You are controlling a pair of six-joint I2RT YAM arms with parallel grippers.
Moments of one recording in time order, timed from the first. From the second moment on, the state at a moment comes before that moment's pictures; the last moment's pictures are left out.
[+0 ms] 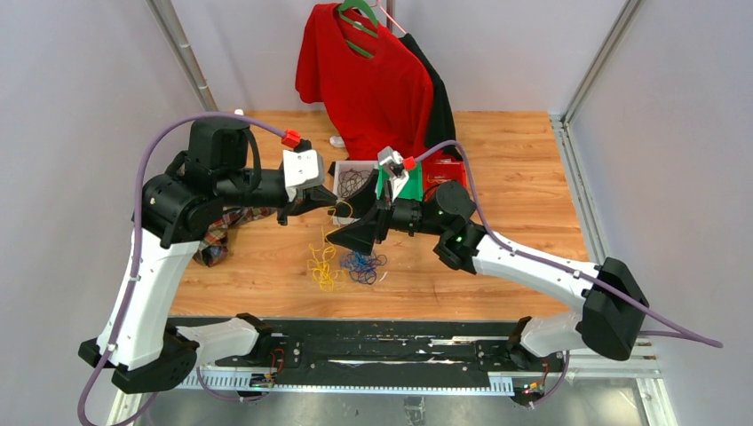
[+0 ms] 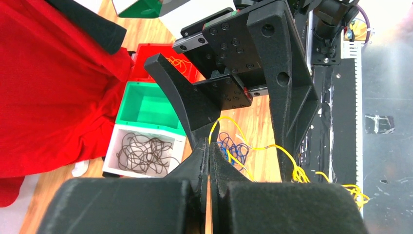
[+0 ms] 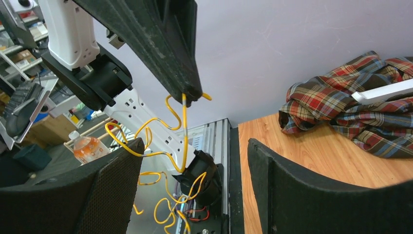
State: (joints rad) left arm -0.51 1.16 1.80 -1.17 0.74 0.62; right arm 0.95 1.35 0.97 0.67 -0.60 0.56
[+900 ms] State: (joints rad) left arm -0.51 1.16 1.75 -1.07 0.70 0.52; right arm 1.00 1.40 0.91 0.89 -0.38 0.68
